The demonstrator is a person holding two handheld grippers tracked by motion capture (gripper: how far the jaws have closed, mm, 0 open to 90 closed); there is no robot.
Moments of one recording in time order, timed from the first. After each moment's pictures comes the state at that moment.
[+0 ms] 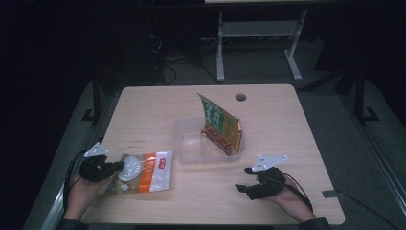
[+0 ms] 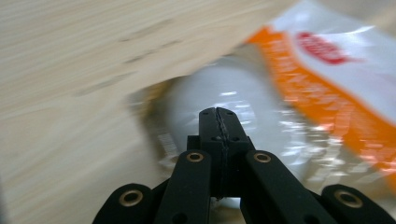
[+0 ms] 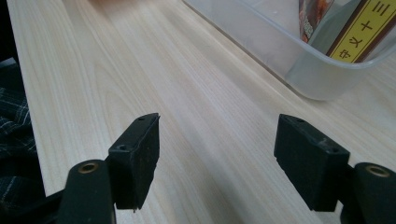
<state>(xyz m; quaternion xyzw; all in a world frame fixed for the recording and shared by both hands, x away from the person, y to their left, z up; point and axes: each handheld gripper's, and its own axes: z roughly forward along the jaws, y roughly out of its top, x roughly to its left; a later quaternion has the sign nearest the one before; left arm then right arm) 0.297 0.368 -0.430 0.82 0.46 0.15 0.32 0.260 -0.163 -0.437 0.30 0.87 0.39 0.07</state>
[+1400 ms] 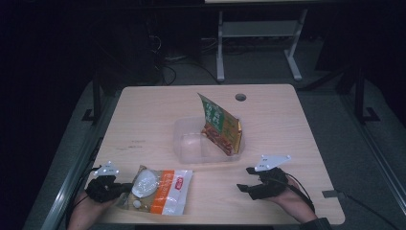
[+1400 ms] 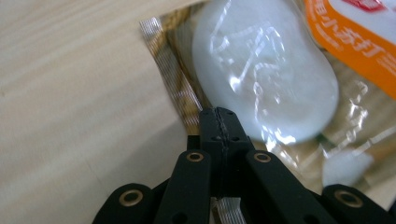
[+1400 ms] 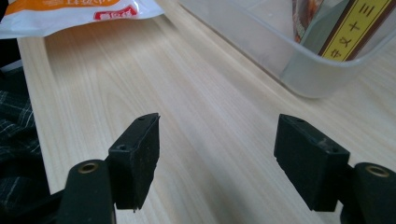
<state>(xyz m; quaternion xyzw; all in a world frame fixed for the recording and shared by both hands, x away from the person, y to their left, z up) 0.243 0.335 -0.446 0.85 0.42 0.06 0.32 0.256 -0.168 -0.435 0.30 0.86 0.40 0.07</state>
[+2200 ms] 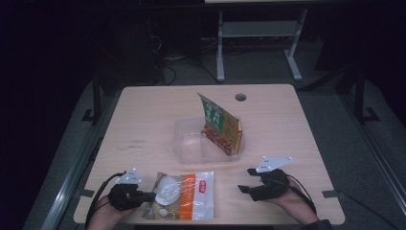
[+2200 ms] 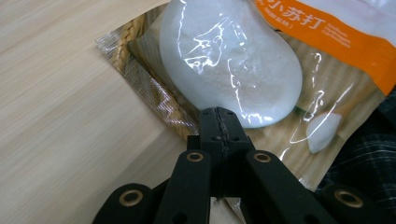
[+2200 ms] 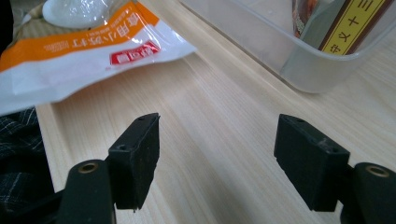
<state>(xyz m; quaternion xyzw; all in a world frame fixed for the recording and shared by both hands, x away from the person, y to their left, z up) 0.233 0.264 -0.446 0.88 0.33 0.00 0.34 0.254 -0.170 -0.435 0.31 0.86 0.40 0.07</state>
